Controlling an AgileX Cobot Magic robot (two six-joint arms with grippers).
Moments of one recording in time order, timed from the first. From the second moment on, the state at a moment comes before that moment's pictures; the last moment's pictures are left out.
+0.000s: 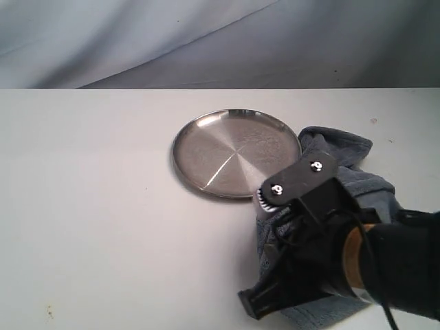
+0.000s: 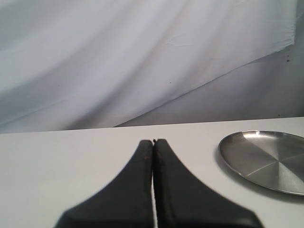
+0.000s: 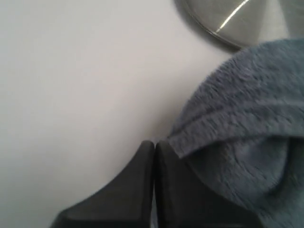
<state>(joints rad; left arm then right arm) -0.13 0.00 0.00 -0.06 0.10 0.06 1.09 1.28 -0.60 -0.63 0.35 0.90</state>
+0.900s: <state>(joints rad) -0.13 0.00 0.00 -0.06 0.10 0.06 0.66 0.85 -0.50 -0.76 0.49 0.97</state>
